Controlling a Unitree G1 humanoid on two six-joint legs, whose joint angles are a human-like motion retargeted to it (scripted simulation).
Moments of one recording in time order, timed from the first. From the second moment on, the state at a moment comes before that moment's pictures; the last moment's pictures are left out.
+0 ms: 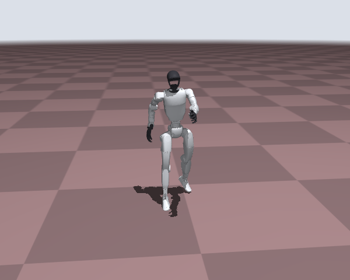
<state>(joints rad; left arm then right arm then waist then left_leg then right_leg) -1.16 0.24 -0.44 0.90 -0.34 -0.15 0.37 0.64 -0.36 0.26 0.78 0.12 -0.02 -0.19 -0.29 0.07 0.07 0.08 0.10 0.13 0.11 0.28 -0.26 -0.20 -0.18 -0.35 -0.05 0.42 0.26</state>
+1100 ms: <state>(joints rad) 0.50 0.36 -0.10 1.15 -0.38 -0.03 0.10 -2.32 -0.83 0.94 0.81 0.43 -0.05 -0.73 -0.08 0.12 0.44 0.15 0.41 0.09 0.70 -0.48 -0.16 -0.85 -0.34 -0.40 0.99 -0.06 0.21</state>
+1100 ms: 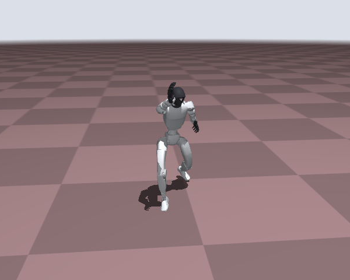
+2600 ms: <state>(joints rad) -1.45 0.94 -0.43 0.13 -0.46 -0.24 0.36 0.00 -0.22 0.18 1.39 0.25 0.15 -0.18 0.06 -0.16 0.37 -0.97 0.21 0.26 1.32 -0.25 -0.07 0.20 -0.44 -0.02 0.93 -0.65 0.19</state>
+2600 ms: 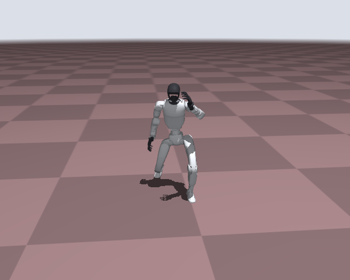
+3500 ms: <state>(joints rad) 0.36 0.28 -0.16 0.90 -0.36 -0.14 0.18 -0.22 -0.75 -0.04 -0.14 -0.18 -0.09 -0.73 -0.02 0.14 0.29 0.19 0.35 0.05 0.14 -0.36 -0.21 -0.54 -0.35 -0.54 0.10 0.38 0.26</state>
